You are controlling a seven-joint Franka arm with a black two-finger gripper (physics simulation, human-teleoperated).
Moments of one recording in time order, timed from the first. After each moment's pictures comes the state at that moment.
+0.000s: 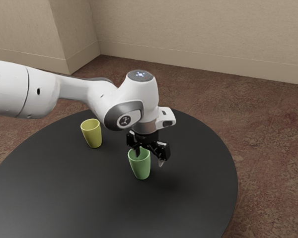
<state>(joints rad) 0.02 0.30 -0.36 -1.93 0.23 2.22 -0.44</state>
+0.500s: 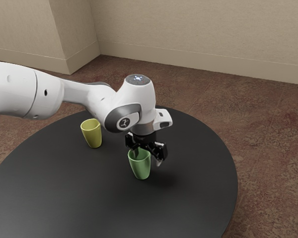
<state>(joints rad) 0.02 0.37 -0.33 -1.90 0.25 2.27 -0.43</state>
